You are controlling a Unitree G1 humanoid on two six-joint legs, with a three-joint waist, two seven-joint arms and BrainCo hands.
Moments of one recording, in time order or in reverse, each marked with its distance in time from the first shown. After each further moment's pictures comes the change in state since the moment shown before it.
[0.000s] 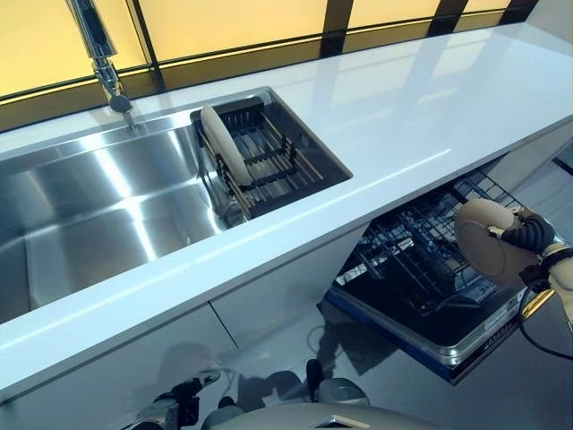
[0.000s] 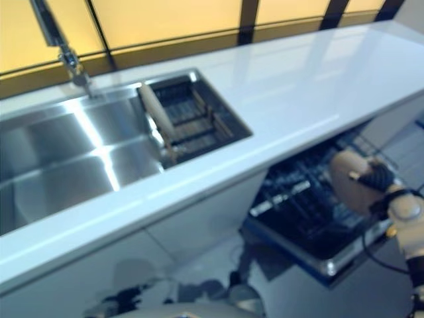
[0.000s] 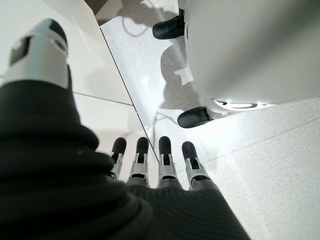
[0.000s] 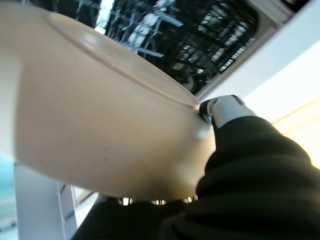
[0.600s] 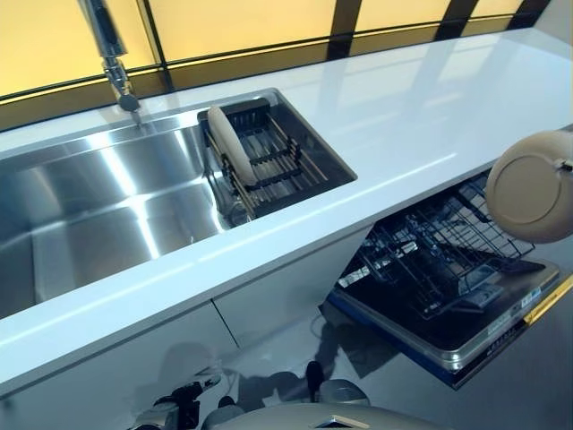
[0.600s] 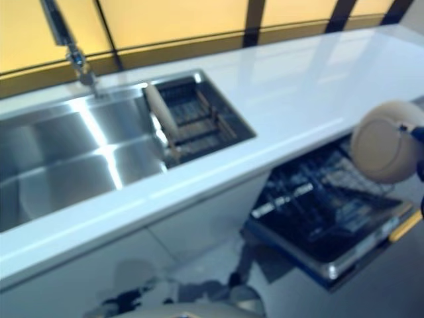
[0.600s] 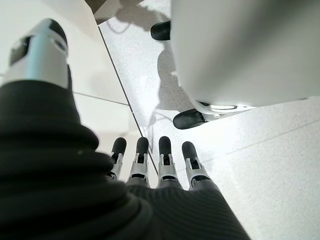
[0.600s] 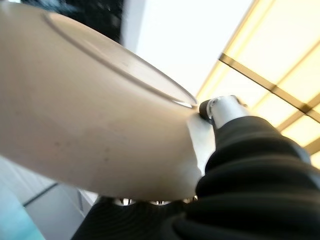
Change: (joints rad) left arm 0.012 0.004 -0.022 -0.001 -0.022 0.002 -0.001; right arm -0.164 -0.183 -0.057 0.077 0.578 0.143 0.137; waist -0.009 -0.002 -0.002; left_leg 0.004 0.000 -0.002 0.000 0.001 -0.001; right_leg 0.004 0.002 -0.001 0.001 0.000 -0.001
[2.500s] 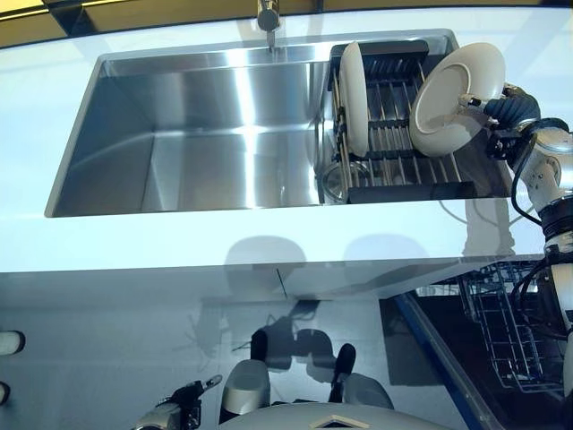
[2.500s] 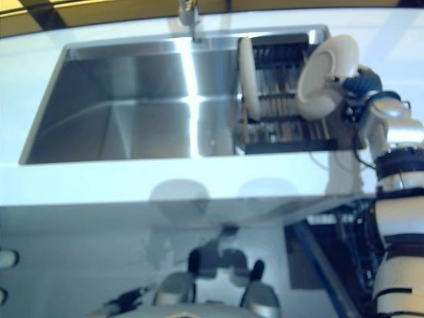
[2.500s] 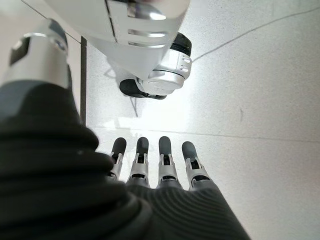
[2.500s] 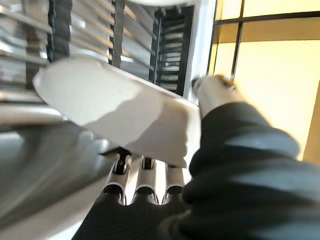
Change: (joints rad) left arm 0.003 -0.013 -0.003 0.034 -0.013 -0.051 0.006; right arm -0.750 0.314 0.336 0.406 0.189 0.078 -0.217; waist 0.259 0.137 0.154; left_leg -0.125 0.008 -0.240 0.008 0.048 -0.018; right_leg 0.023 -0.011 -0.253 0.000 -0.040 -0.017
